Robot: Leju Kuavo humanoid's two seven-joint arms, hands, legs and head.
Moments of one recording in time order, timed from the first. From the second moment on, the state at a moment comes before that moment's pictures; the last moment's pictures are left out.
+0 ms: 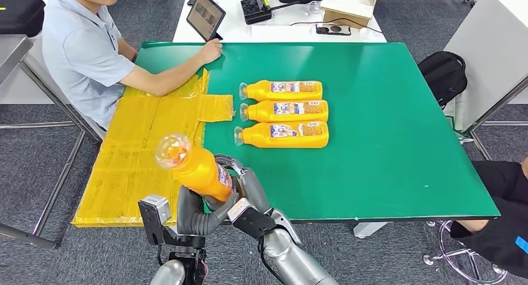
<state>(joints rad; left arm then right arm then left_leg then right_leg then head) 0.02 -0.22 -0.51 -1.43 0.16 0.26 -0.52 -0.31 0.30 0.52 -0.88 0.21 -0.20 -0.65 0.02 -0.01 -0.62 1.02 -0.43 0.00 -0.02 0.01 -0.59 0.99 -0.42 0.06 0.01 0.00</state>
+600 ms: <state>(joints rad) 0.02 -0.22 -0.47 -1.45 0.25 0.16 -0.53 -0.34 0.30 0.55 -0.84 0.20 -0.19 -0.66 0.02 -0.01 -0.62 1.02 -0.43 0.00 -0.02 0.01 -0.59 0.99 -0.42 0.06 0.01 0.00</state>
